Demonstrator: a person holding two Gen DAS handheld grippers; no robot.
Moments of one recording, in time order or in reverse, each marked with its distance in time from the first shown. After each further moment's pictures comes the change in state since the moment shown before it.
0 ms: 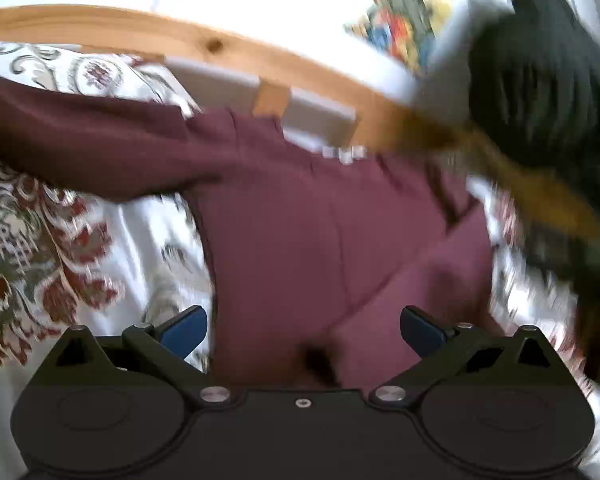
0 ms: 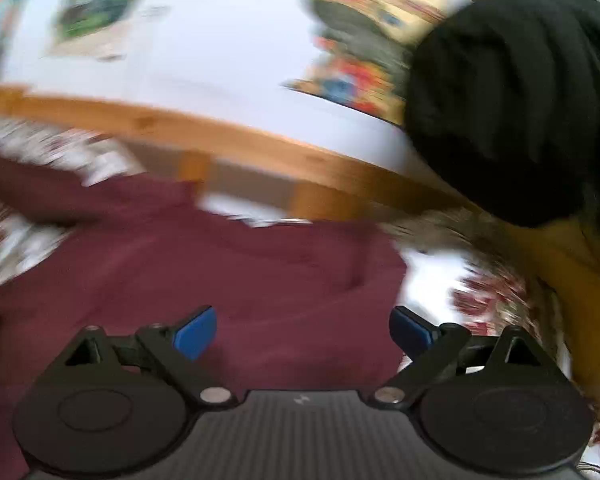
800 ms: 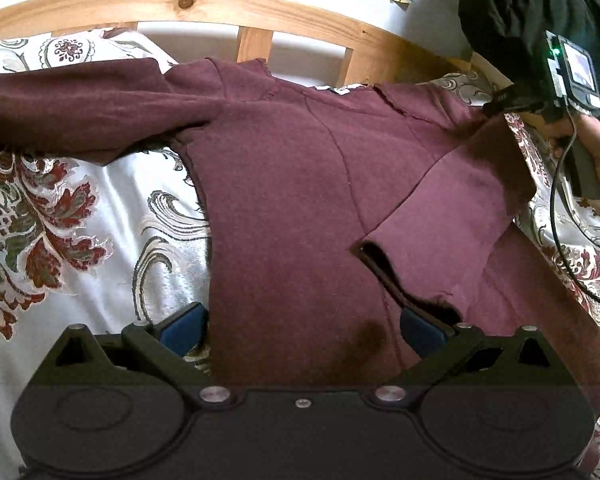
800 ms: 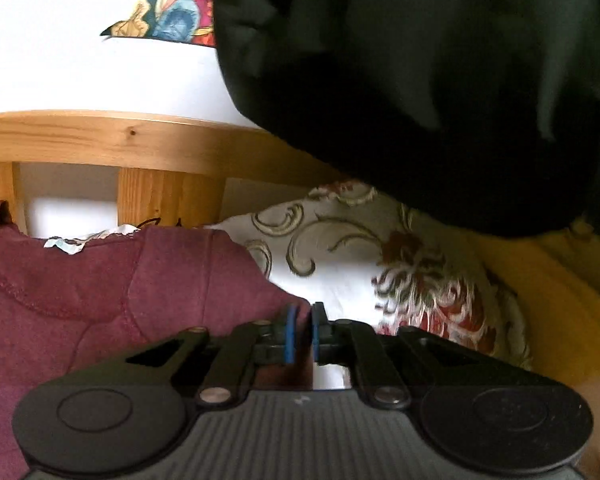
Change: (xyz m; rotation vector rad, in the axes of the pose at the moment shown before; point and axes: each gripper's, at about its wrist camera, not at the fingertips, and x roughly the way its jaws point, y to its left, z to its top) left arm 0.018 -0.005 -0.019 0.112 0.109 0.039; right arm 0.114 -0.073 0.057 0.135 0.182 -0.156
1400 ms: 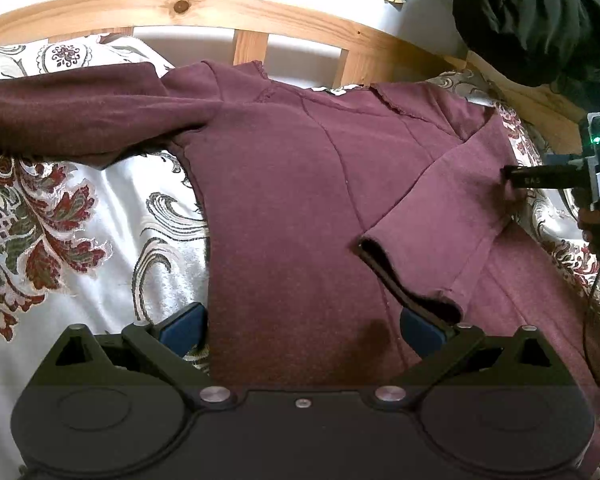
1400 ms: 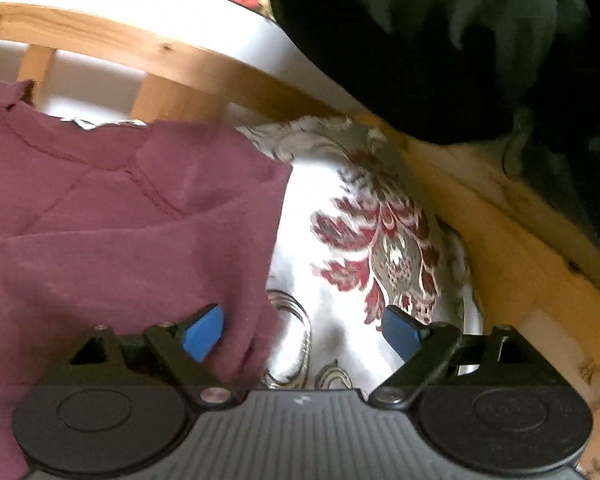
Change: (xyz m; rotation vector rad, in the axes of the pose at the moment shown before) left arm -0.001 -0.001 -0.002 0.018 -0.011 0.000; right arm -0.033 0.001 -0.089 -0.187 0.011 -0.138
